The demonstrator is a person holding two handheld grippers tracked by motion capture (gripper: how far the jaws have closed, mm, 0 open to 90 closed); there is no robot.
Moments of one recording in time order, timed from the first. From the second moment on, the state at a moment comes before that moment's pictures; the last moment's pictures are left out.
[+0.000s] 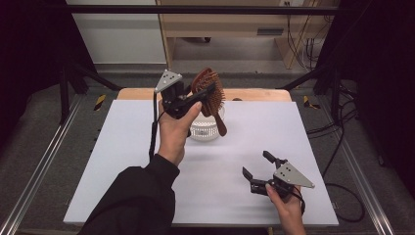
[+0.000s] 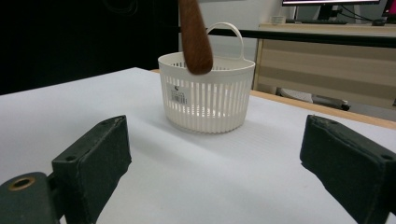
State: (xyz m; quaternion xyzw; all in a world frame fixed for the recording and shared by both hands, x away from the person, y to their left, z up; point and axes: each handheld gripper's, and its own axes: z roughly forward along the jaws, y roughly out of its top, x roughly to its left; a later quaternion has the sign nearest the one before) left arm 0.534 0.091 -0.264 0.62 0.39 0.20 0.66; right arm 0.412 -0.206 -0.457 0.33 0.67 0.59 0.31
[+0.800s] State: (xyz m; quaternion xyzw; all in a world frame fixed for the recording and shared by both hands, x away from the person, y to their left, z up) left arm 0.581 0.087 -0.269 0.59 0.41 0.24 0.65; right arm 0.414 -0.207 -0.459 0.34 0.66 0.60 0.30
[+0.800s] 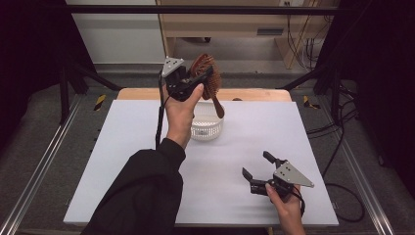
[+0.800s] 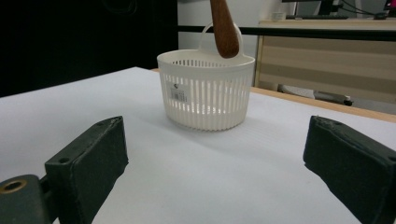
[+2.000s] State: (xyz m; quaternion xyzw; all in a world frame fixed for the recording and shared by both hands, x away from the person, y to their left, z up) left arm 0.596 0.084 -0.311 0.60 0.44 0.26 0.62; right arm 0.417 -0.208 -0.462 0.35 0.66 0.59 0.29
